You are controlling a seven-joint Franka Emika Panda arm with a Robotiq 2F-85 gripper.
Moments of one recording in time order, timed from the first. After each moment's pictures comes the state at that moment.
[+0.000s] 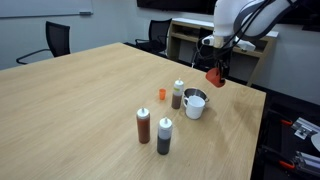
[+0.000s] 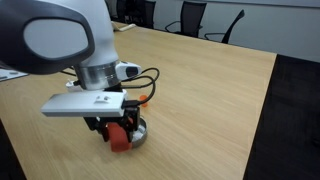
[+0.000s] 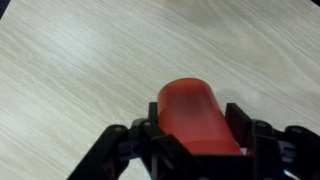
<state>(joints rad) 0.00 0.12 0.01 -2.35 -0.24 2.30 -0.44</state>
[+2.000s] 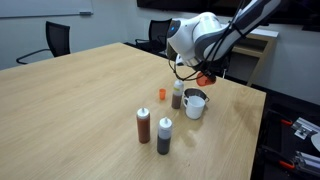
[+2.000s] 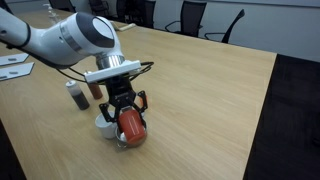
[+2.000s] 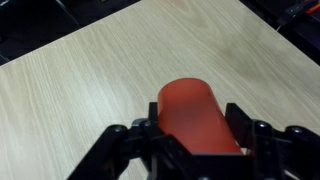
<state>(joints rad) 0.15 0.52 0.08 -1.87 -0.64 1.78 -0.46</state>
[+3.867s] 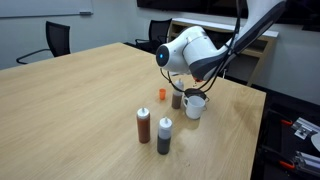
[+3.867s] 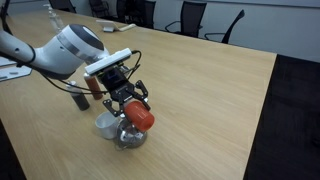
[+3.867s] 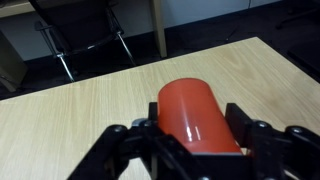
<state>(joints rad) 0.23 0.64 0.13 -1.77 -0.98 1.56 -0.46</state>
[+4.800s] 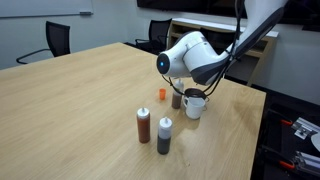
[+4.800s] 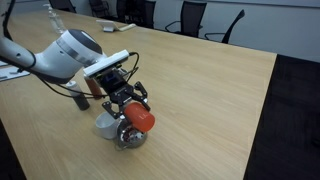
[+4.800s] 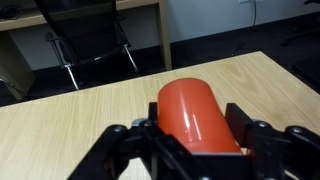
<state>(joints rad) 0.24 0.66 0.15 -1.78 -1.04 1.51 -0.44</state>
